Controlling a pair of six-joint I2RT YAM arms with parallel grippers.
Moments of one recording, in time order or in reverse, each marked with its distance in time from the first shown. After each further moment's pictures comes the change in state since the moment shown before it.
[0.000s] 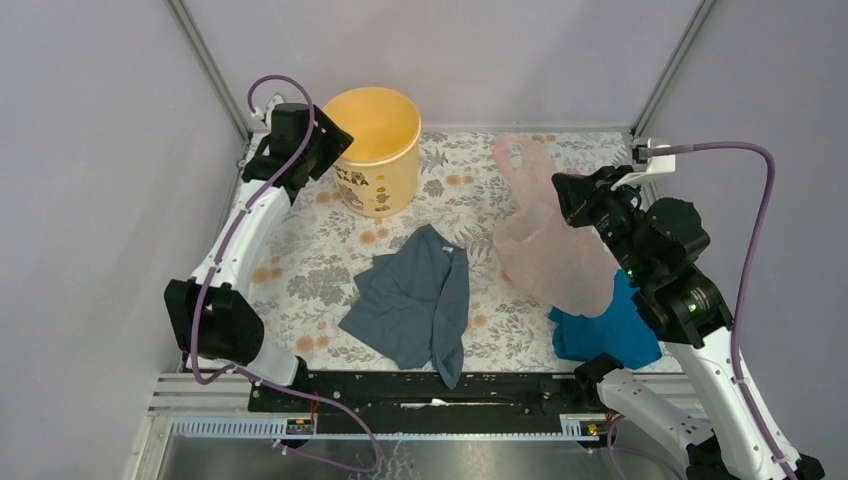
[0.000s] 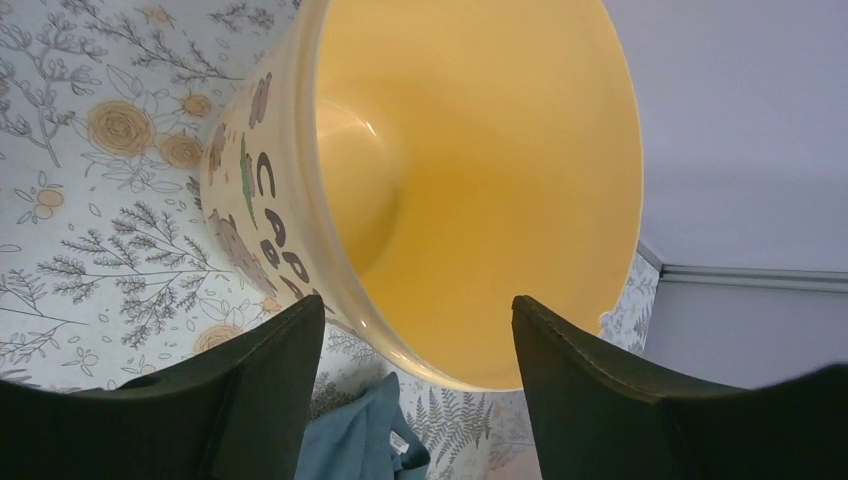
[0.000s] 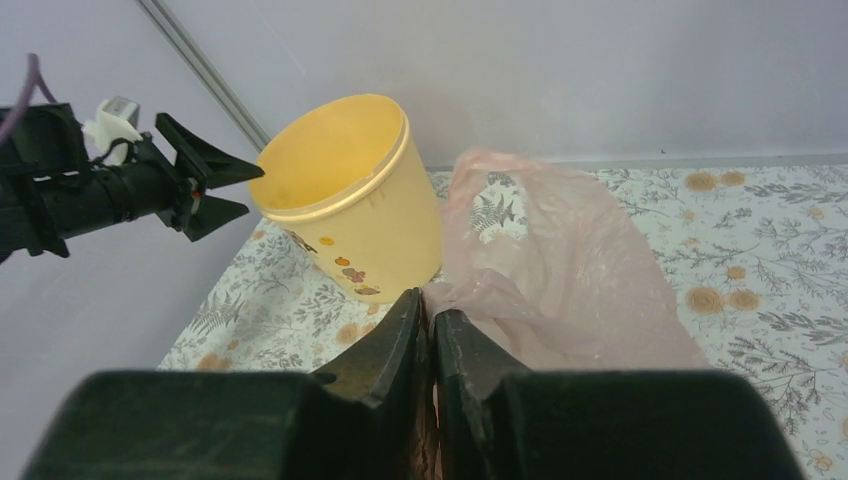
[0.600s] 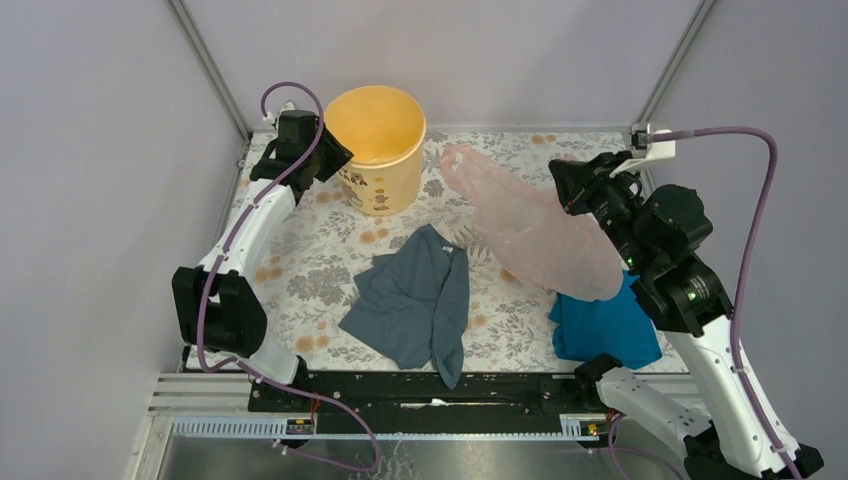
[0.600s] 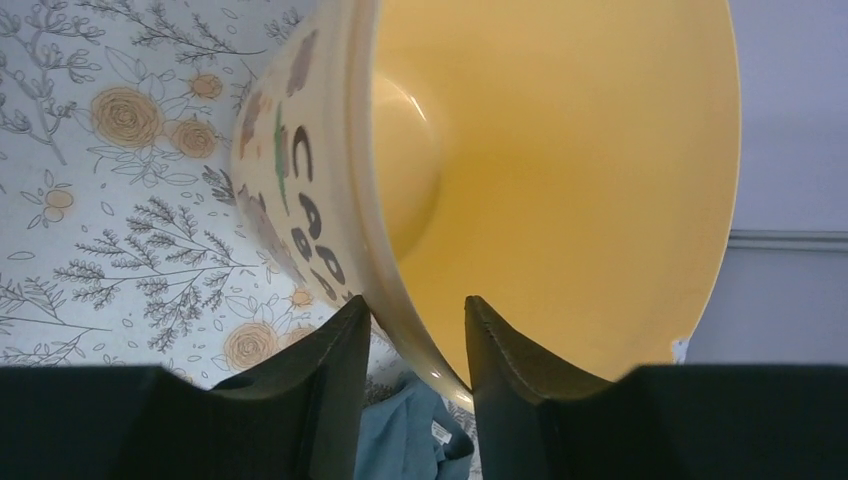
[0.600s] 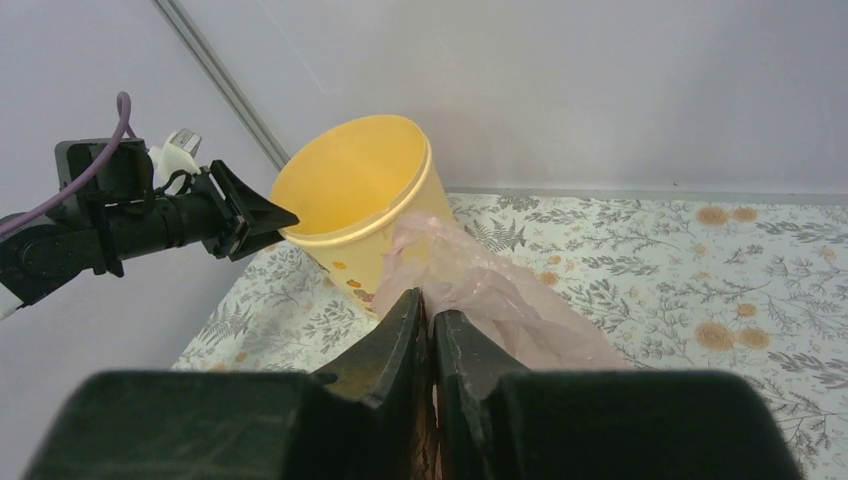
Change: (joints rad) left arm 0.000 0.056 -0.059 0.044 0.060 0.063; right arm 0.000 0.055 0.066 0.029 -0.028 -0.019
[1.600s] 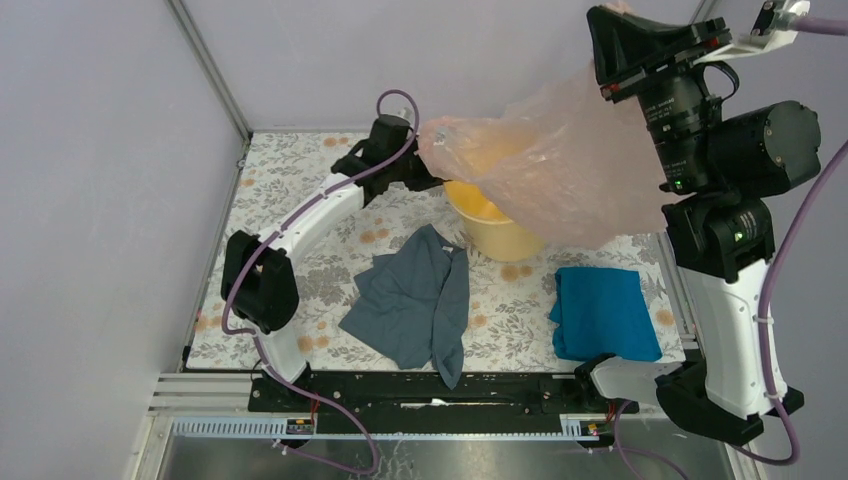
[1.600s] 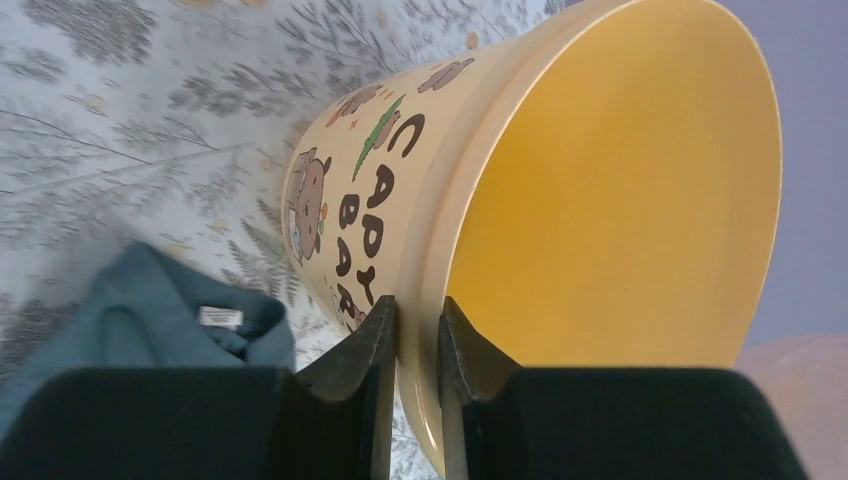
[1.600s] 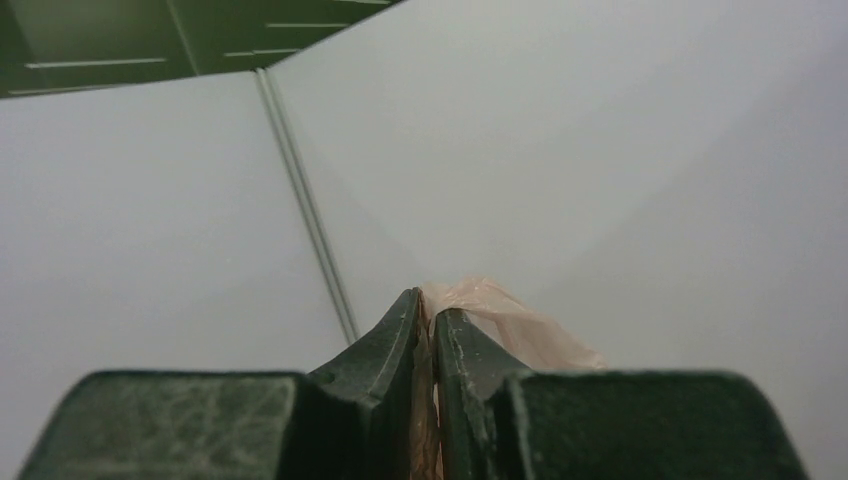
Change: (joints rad) left arm -0.327 0.215 0.158 0.072 0.286 -0.056; right arm 0.000 0.387 0.739 0.152 -0.047 -0.055
